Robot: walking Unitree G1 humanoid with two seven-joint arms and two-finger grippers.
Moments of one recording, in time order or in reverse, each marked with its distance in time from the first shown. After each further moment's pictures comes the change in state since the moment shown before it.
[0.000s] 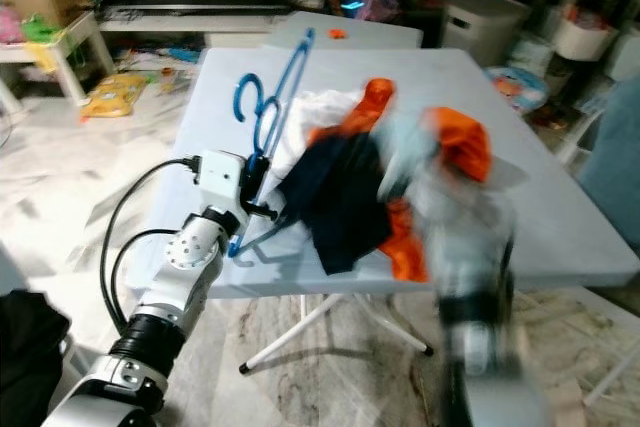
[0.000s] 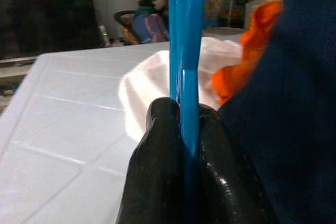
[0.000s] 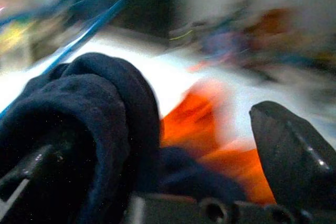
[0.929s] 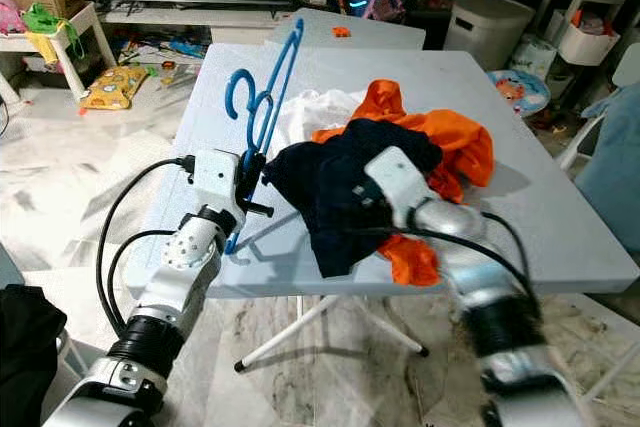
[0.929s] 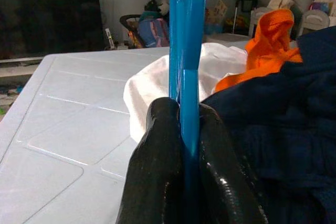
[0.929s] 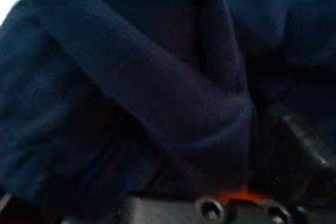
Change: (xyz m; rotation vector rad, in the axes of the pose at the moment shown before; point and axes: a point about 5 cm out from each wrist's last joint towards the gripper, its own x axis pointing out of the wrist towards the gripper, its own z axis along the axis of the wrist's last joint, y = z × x) left arm -0.002 -0.003 0.001 -0.020 -0.019 0.016; right arm -0.052 -0.005 -0.084 -0.357 0.435 0.472
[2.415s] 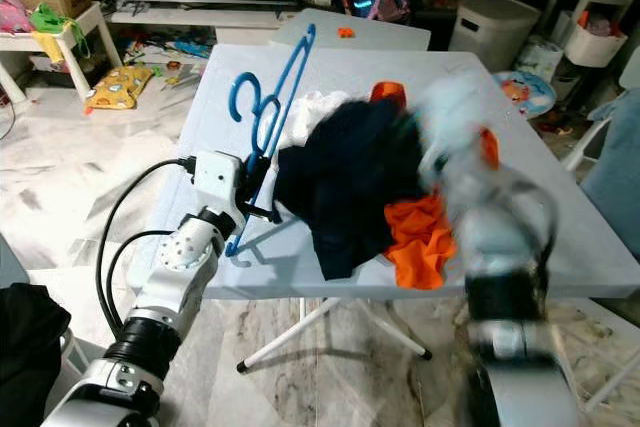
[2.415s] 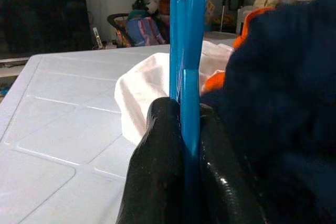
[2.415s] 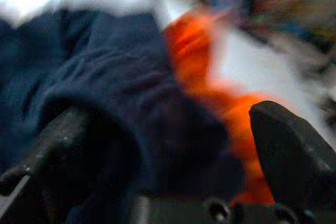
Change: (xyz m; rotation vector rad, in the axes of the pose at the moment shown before) left arm -0.002 0.000 -0.001 -0.001 0.005 -0.072; right arm -0.001 -0.023 0.033 0.147 -0.111 -0.306
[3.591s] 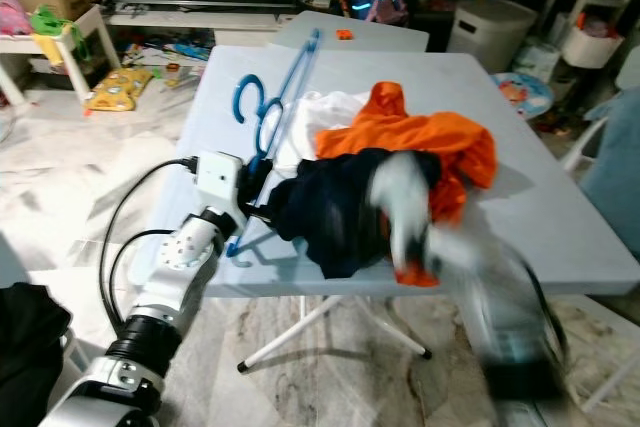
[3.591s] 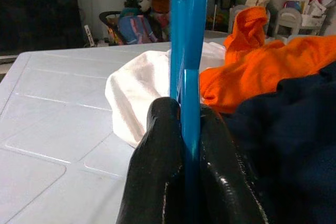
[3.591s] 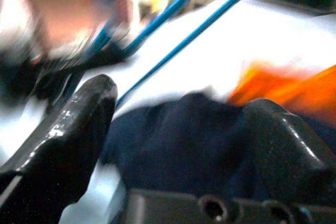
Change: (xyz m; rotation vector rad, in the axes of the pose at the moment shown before) left arm 0.002 -0.006 -0.002 -0.023 0.011 -0.040; right arm -0.032 0.033 0.008 0.310 -0.140 0.487
